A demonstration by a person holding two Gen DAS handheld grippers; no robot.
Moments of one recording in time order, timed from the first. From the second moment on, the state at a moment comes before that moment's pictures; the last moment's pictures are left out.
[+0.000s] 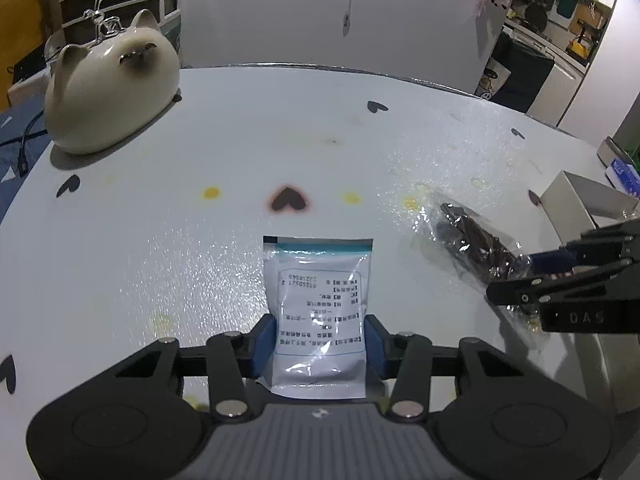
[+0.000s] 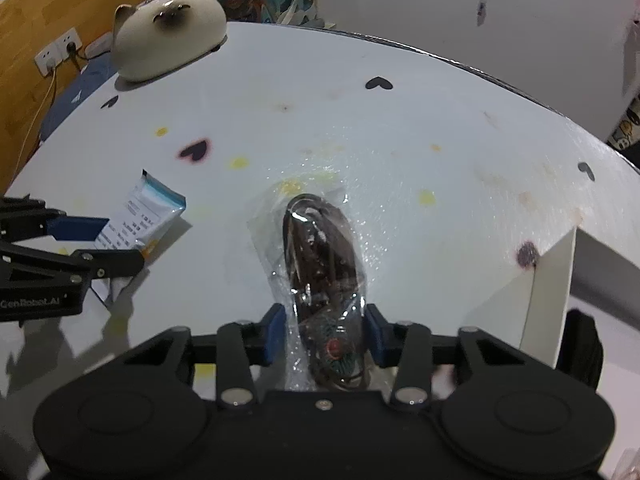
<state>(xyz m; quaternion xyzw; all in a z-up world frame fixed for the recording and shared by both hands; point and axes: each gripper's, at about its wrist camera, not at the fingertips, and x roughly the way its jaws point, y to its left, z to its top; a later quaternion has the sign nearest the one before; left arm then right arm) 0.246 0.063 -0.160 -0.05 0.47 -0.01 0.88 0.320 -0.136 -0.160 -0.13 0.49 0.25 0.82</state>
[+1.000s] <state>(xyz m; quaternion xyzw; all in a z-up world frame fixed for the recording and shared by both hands) 0.182 0.041 -0.068 -0.10 0.36 -0.01 0.93 0.231 -0.167 -0.055 0.00 0.38 0.20 0.90</state>
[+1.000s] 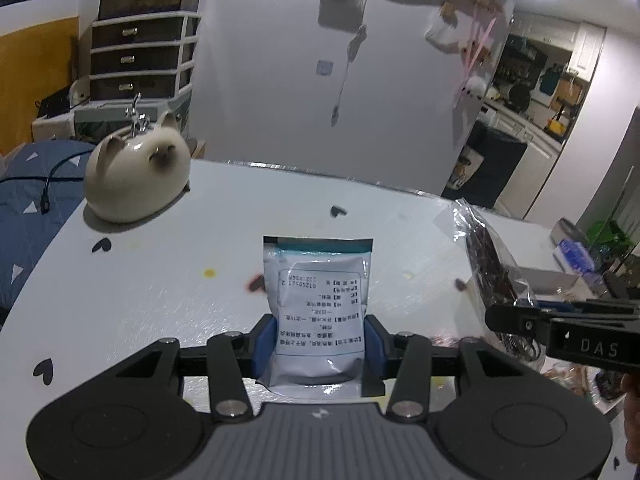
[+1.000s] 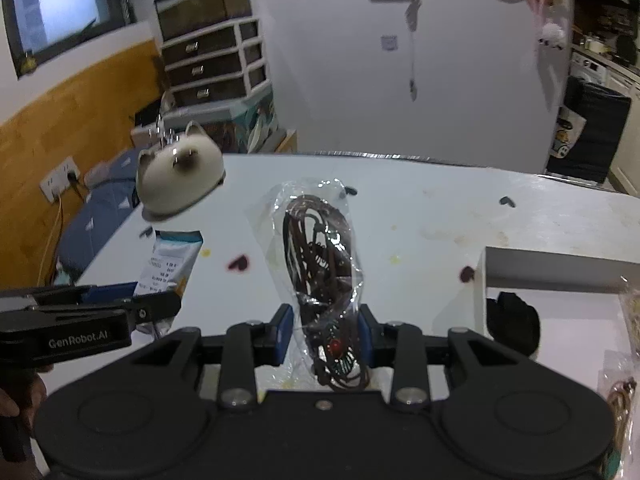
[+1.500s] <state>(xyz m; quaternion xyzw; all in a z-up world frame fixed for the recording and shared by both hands) 0.164 -0.023 -0.033 -0.11 0.33 -0.04 0.94 0.201 -0.242 -0.030 0.06 0.35 0.16 0.92</state>
